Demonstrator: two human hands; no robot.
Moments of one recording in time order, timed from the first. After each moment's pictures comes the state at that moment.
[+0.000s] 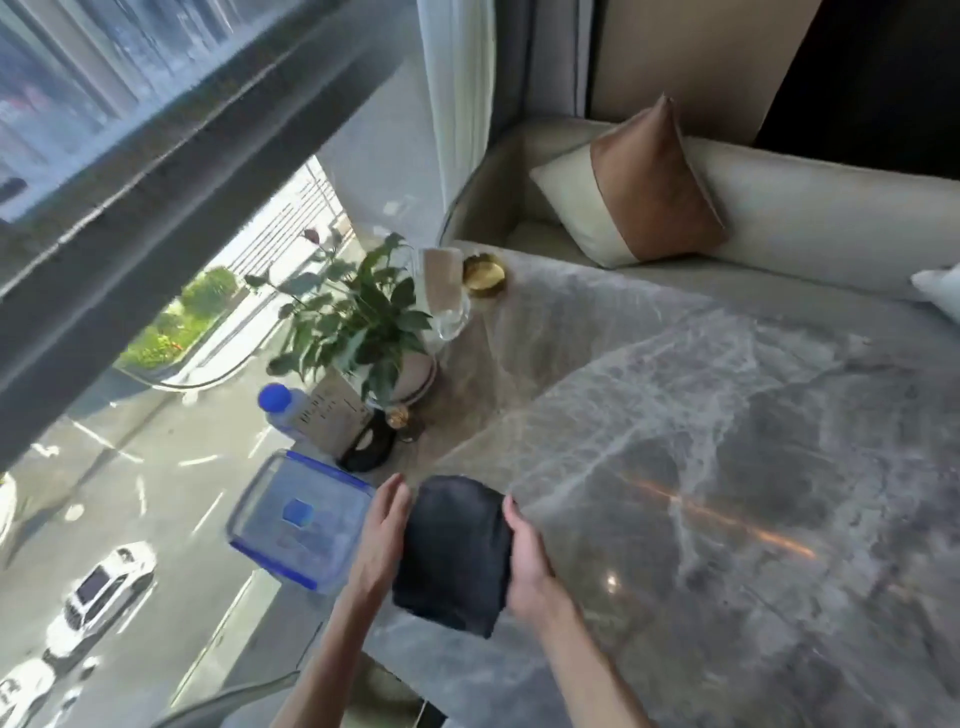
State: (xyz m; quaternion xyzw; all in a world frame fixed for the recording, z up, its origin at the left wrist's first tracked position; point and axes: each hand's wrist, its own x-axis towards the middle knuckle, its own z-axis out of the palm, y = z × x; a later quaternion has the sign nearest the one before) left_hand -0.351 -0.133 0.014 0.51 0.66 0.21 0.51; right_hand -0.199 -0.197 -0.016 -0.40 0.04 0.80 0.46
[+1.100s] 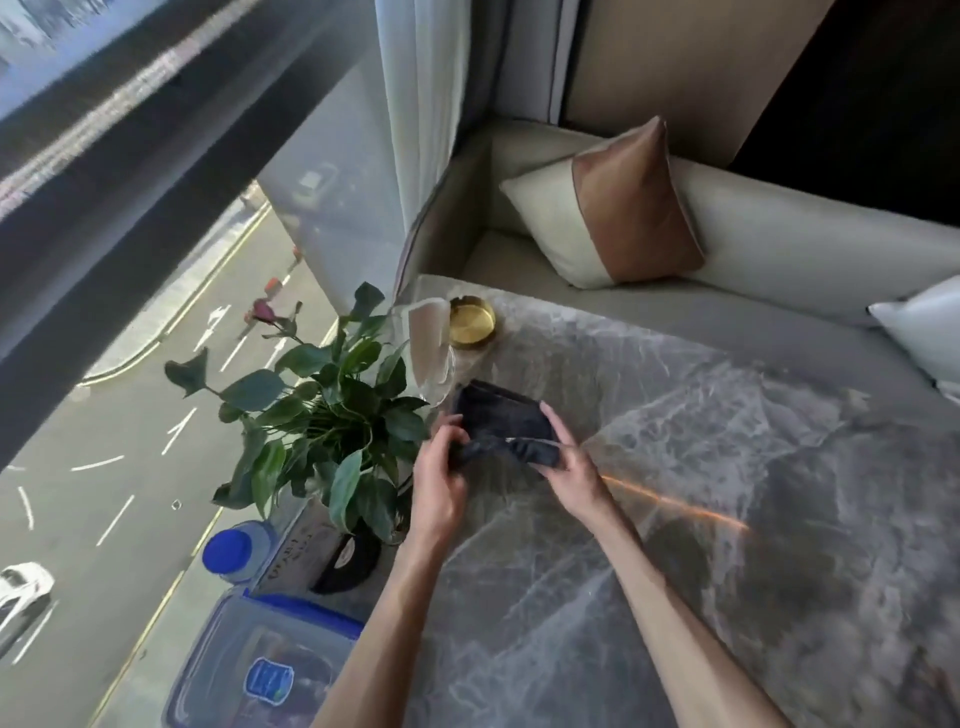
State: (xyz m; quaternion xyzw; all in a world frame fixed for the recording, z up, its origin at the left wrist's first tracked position) left_hand -0.247 0.073 -0.006 0.67 0.53 0.26 0.45; right_hand -0.076 0.007 -0.038 -0.70 -0.37 0.43 0.43
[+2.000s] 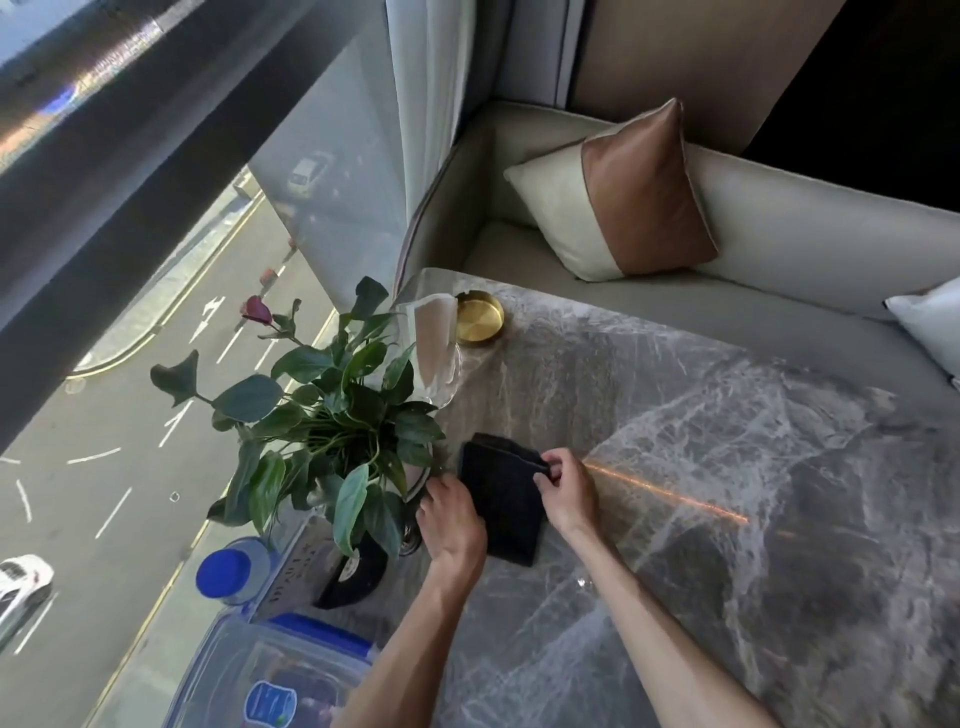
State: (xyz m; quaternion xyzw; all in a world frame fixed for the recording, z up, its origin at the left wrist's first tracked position) left_hand -0.239 0.056 -0.065 0.71 0.66 -0.14 0.21; right_hand -0.103 0.013 -0.101 -0.86 -0.25 0.35 0.27
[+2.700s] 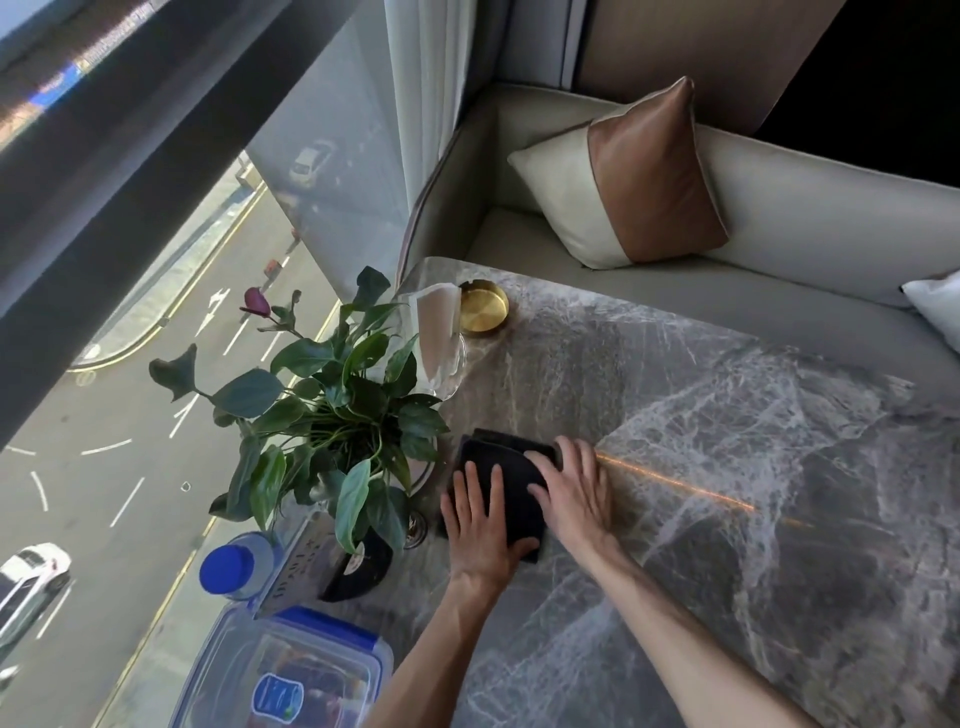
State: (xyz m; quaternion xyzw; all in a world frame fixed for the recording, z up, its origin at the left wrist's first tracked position) left_hand -0.248 0.021 -0.100 0.80 0.53 -0.13 0.26; right_hand -0.109 -0.004 -0.096 -0.84 -0.53 0.14 0.03
